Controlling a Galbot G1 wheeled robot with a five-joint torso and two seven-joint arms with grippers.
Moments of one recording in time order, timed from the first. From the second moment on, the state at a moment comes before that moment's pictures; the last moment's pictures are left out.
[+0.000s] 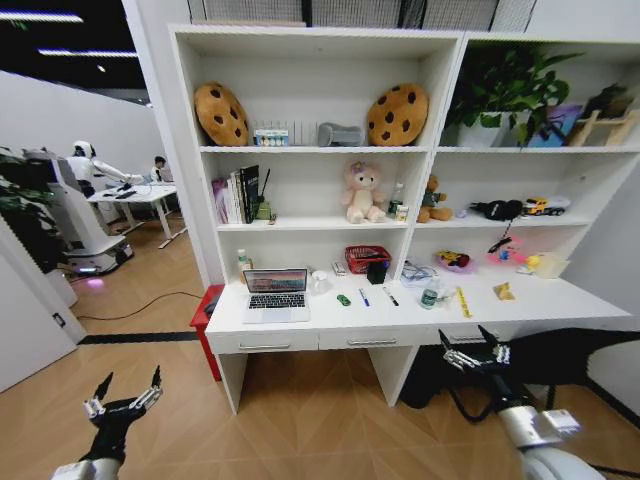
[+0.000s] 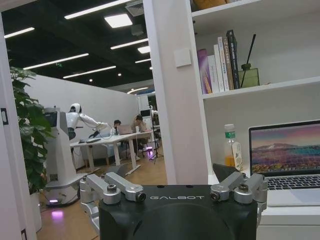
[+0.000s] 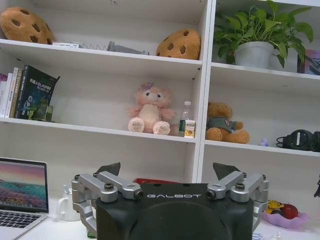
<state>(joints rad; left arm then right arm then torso) 1.89 -1.30 -0.92 -2.15 -0.32 -0.15 -0.11 -1.76 1.06 0.90 2.03 0.54 0.26 -0.10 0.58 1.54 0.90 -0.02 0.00</state>
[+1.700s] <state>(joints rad) 1.88 -1.32 -0.91 -2.13 -0.31 -0.15 -0.11 -1.75 1.07 0.88 2.01 0.50 0.26 -0.12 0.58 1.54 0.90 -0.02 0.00</state>
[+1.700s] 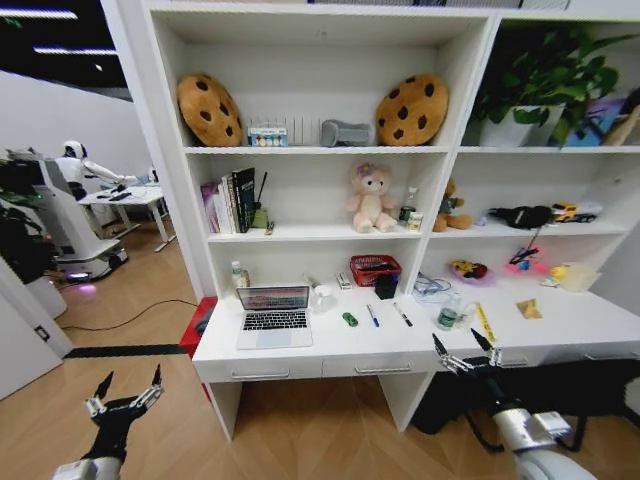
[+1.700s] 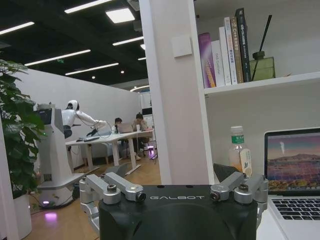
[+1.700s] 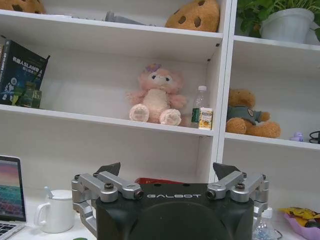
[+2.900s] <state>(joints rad) 1.88 -1.31 -0.91 -2.16 -0.31 -0.13 -0.12 -1.76 1.10 0.86 2.01 0.47 0.26 -0.11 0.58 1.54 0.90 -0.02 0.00</state>
